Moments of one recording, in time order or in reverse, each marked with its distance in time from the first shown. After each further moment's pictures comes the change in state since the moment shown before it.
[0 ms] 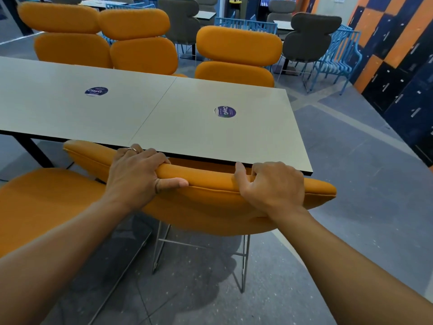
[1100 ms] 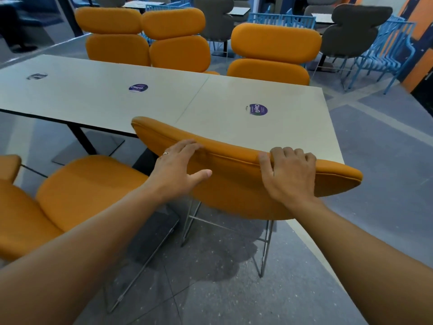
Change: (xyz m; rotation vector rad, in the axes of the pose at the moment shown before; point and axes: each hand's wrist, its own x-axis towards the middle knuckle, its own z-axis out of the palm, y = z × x) left_hand -0.025 0.007 -0.038 -0.365 -0.187 -0.242; right_hand 0.012 -0.029 0.018 0.040 -0.075 0.014
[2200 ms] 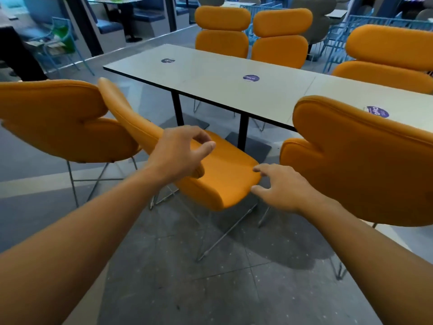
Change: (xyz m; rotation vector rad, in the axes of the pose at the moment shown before) left_hand -0.300 -0.251 -0.232 0.009 0.294 -0.137; right_hand -0.190 -0.401 -0.036 0.277 -0.644 -0.431
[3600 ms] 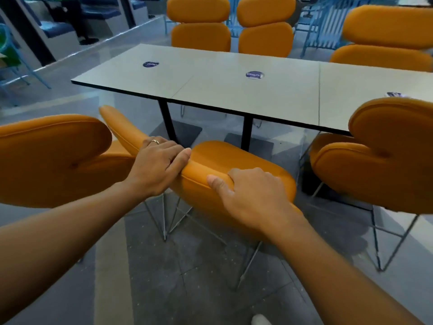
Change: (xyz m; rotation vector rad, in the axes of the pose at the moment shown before) left_hand 0.152 -0.328 -0.045 0.172 -0.084 0.304; right_hand 0.205 -0.249 0.066 -0.077 0.240 0.134
